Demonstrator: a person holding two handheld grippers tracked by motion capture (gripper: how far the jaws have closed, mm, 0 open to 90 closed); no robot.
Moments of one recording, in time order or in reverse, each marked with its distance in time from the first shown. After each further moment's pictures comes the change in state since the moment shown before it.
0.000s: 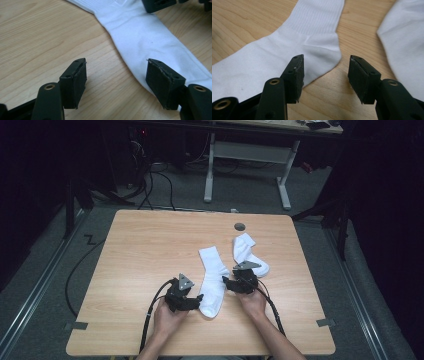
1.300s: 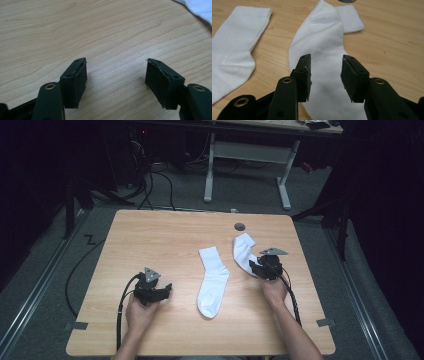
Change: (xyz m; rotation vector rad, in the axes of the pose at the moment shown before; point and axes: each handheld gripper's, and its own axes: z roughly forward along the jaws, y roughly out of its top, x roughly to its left) left arm 0.078 -0.030 -0.027 -0.007 0.183 -0.110; right arm -0.078 0.012 -0.025 -0.026 -0.172 0.099
